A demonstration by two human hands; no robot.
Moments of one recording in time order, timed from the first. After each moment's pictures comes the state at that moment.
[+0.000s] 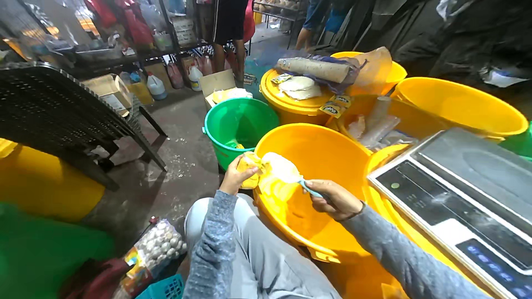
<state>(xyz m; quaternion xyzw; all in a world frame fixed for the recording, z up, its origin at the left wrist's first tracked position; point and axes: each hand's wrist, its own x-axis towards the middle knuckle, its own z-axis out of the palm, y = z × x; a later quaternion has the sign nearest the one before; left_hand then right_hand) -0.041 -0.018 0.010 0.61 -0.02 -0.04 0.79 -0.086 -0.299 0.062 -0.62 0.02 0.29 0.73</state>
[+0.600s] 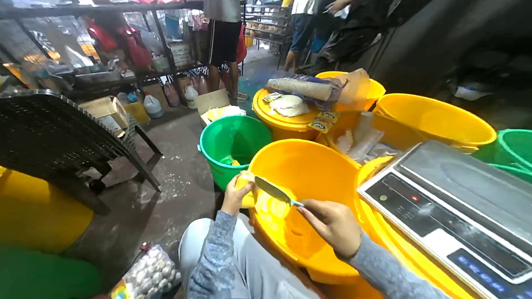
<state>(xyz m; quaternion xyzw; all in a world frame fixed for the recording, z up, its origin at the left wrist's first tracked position) -0.038 -0.036 0.010 0.63 0.03 -0.02 0.78 -0.112 -0.292 0.064 -0.89 -0.23 -0.23 0.31</state>
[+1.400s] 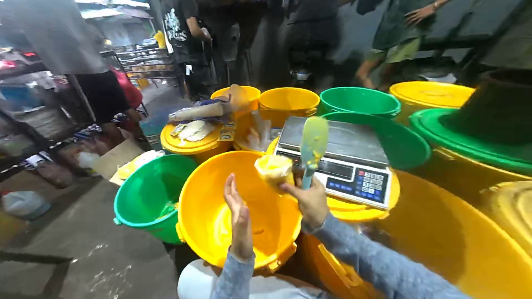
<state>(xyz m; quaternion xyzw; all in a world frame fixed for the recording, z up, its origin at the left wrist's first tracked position) -0.106 -0.201 0.073 0.53 -0.30 -0.01 0.80 -0.170 -0.353 0.101 -0.59 0.14 -0.42 0.67</state>
